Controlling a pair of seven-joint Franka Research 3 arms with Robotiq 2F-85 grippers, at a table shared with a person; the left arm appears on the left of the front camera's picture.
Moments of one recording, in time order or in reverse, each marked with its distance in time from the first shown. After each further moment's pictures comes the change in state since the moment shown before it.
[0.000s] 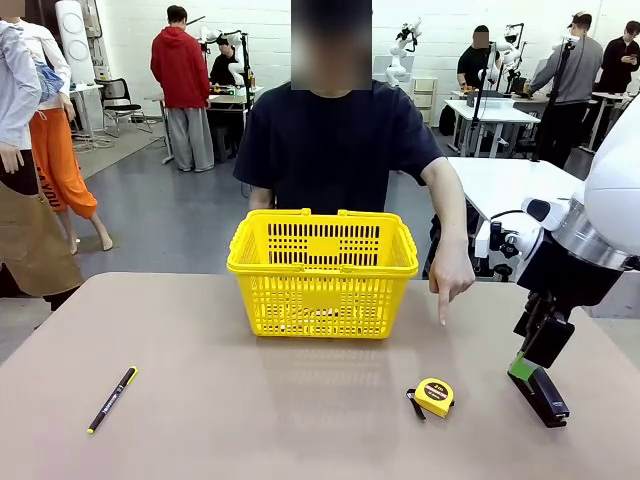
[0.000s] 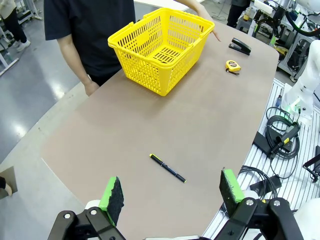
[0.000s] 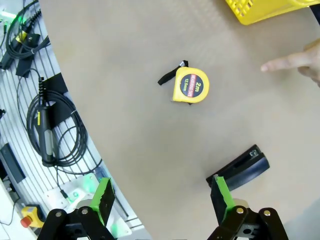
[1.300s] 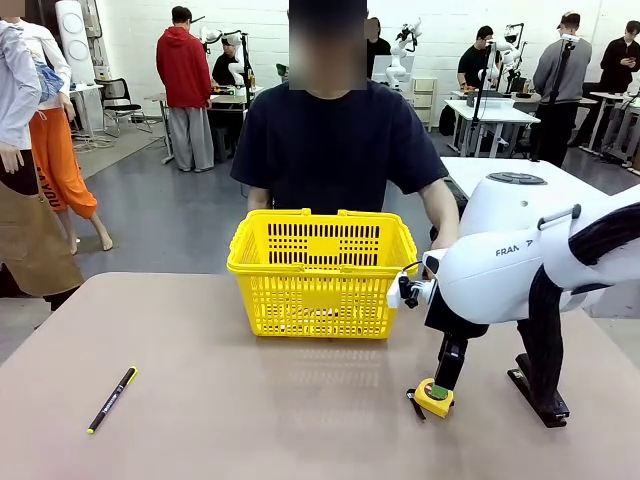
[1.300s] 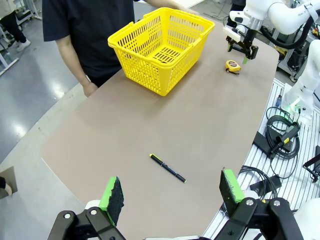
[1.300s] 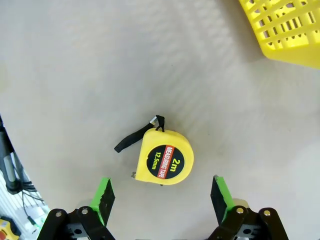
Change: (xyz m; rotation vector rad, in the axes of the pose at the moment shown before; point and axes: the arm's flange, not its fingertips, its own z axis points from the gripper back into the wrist) left arm 0.000 0.000 0.000 0.000 0.001 0.000; right arm 0.084 -0.036 -0.140 -0.028 0.106 0.086
